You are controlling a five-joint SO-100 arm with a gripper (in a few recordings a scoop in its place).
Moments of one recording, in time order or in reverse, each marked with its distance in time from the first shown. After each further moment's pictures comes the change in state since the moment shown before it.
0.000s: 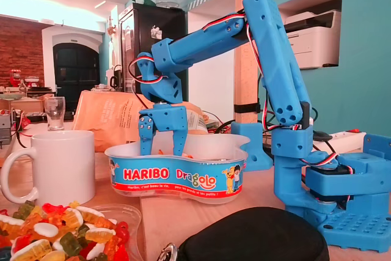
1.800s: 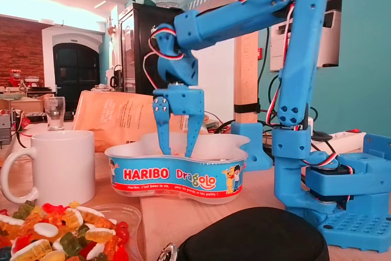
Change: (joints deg) arm -4.4 23.6 19.7 -0.2 1.8
